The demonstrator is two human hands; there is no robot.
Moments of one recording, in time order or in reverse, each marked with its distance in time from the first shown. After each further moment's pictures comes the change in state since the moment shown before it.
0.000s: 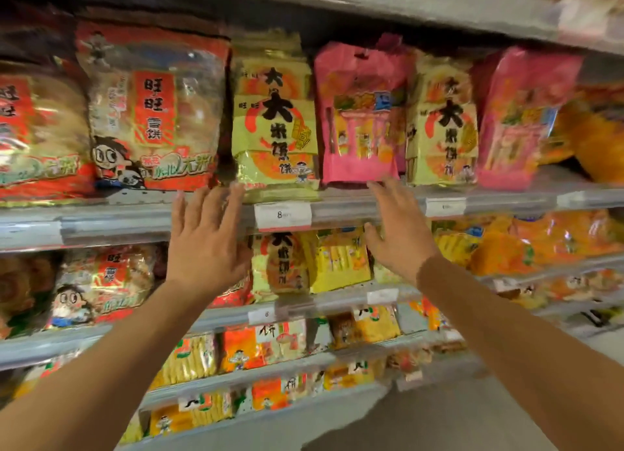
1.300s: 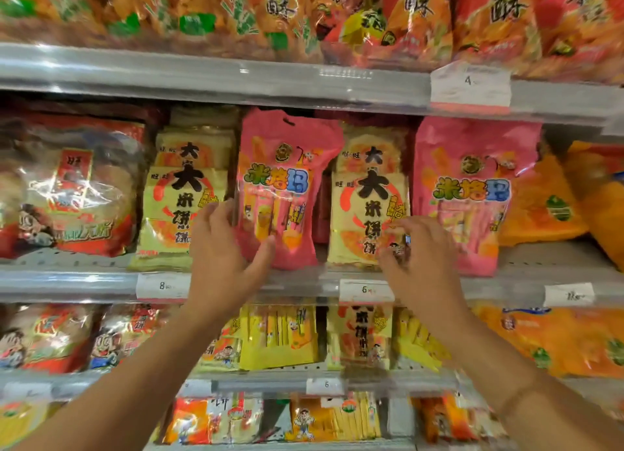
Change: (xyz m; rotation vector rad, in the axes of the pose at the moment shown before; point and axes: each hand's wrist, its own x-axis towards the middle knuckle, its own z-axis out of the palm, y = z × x) left_hand 0.119 0.193 0.005 -0.434 0.240 -0.368; right_hand 0.054 0.186 -0.065 0.277 0.296 -0.020
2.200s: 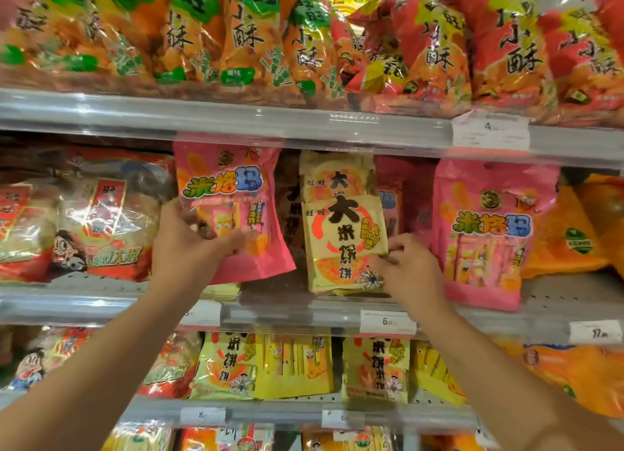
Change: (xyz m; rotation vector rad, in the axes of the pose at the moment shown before) left_hand 0.053 -0.018 -0.066 -0.571 0.136 -0.343; right_hand 0.042 -0.031 0.033 0.332 -0.144 0.338
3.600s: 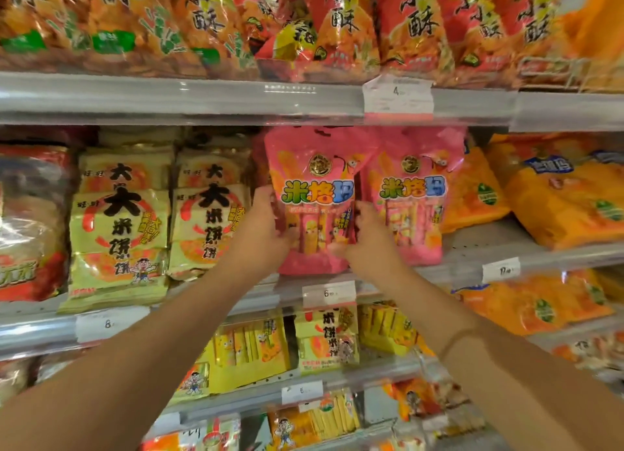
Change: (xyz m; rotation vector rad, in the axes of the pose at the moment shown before) left_hand -0.038 0.016 0.147 0.268 -0.586 0.163; right_hand 0.001 0.020 -0.033 0.032 -0.090 -0.012
